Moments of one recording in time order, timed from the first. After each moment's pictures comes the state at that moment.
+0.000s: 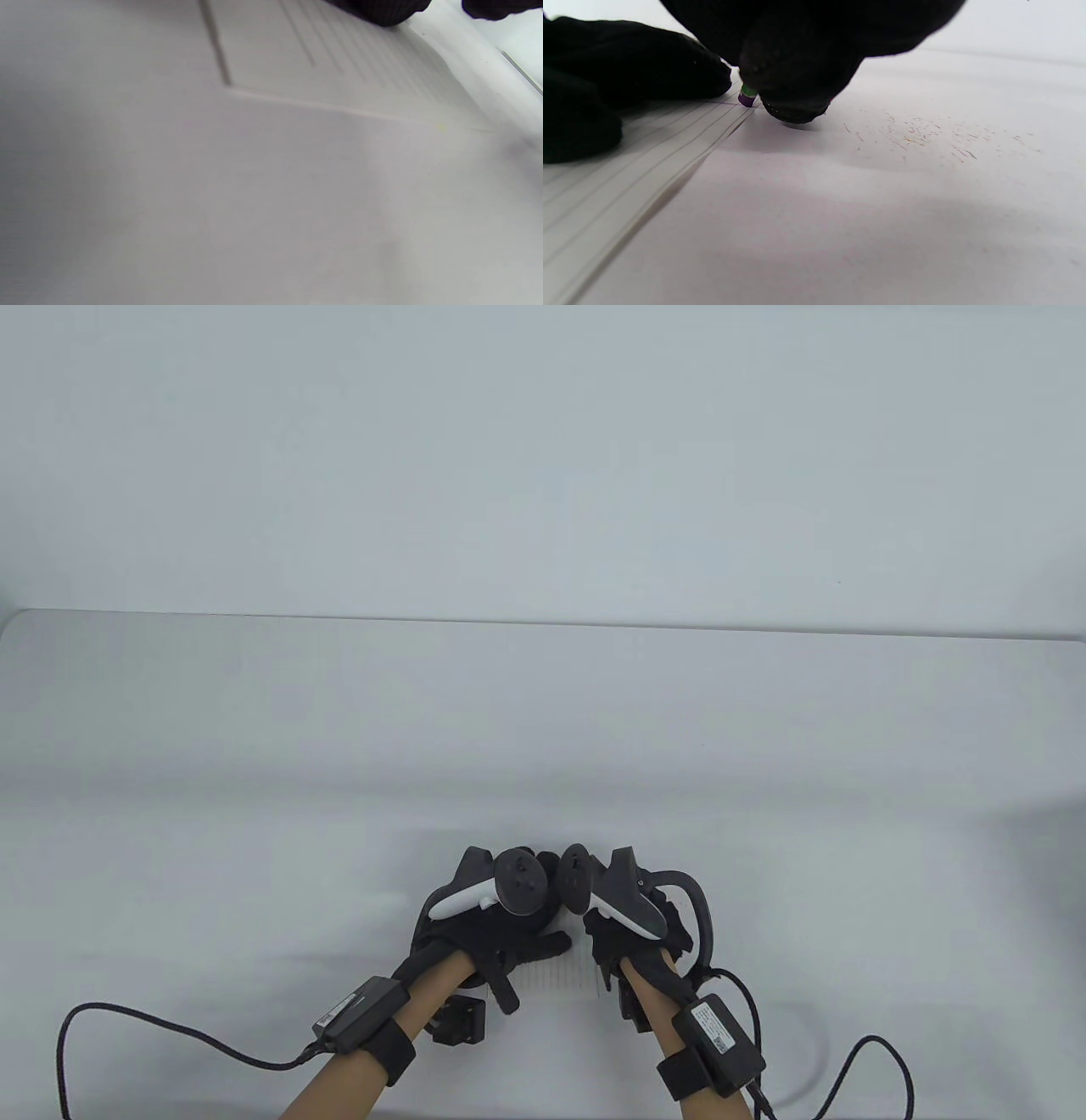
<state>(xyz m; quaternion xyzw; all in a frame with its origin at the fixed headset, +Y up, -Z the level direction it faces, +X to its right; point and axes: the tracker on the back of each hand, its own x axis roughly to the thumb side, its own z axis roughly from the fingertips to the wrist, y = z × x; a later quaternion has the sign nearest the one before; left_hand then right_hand) -0.079 -0.812 -0.328 -0.37 -0.21 0.16 0.89 0.065 -0.757 -0.323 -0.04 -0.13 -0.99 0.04</state>
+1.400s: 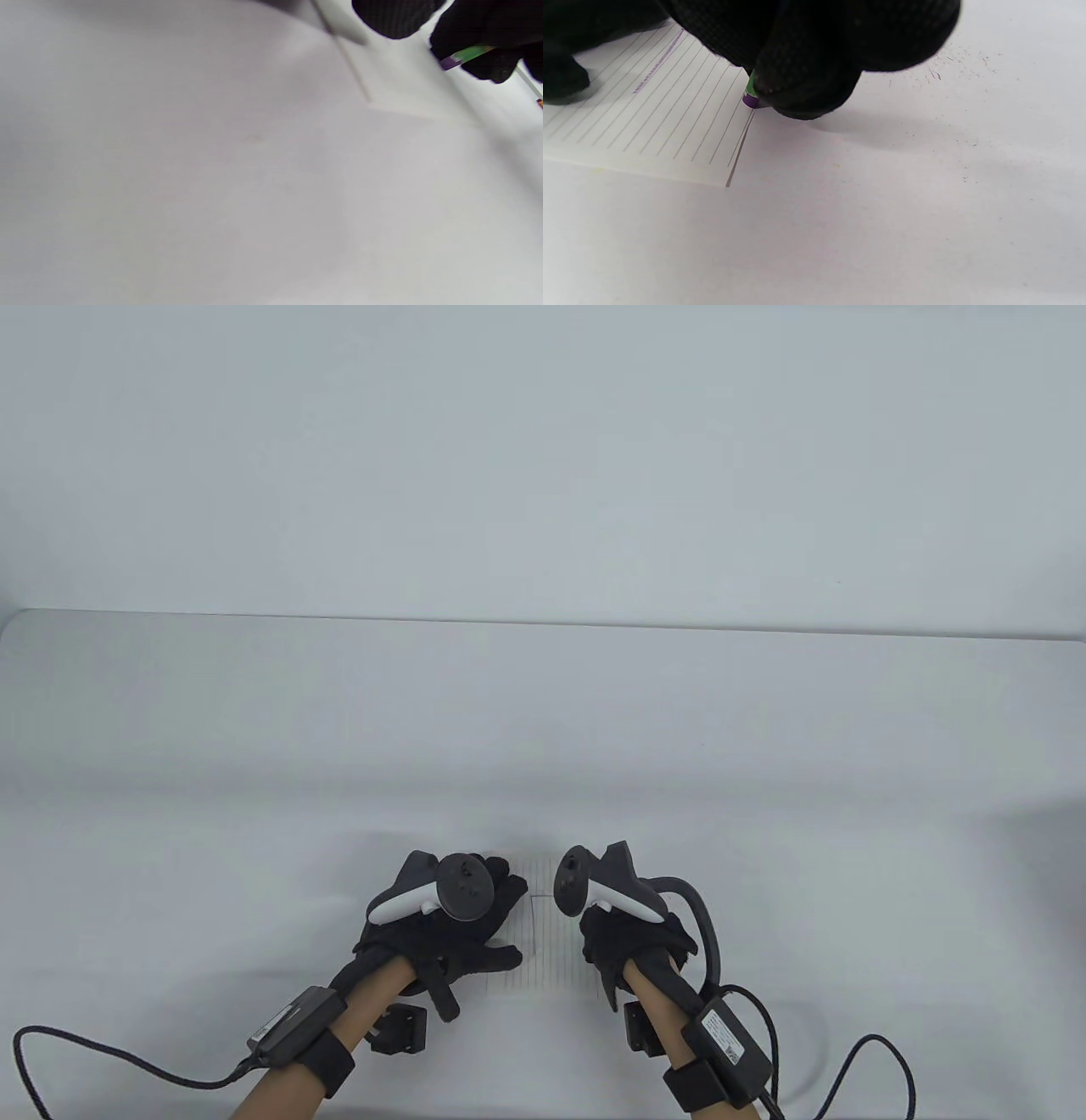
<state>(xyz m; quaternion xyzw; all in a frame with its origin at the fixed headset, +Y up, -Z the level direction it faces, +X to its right) -0.137 -0.811 -0.315 -0.40 -0.20 0.16 0.88 0.062 -0.750 -0.309 -0.06 -0.33 -0.94 0.04</state>
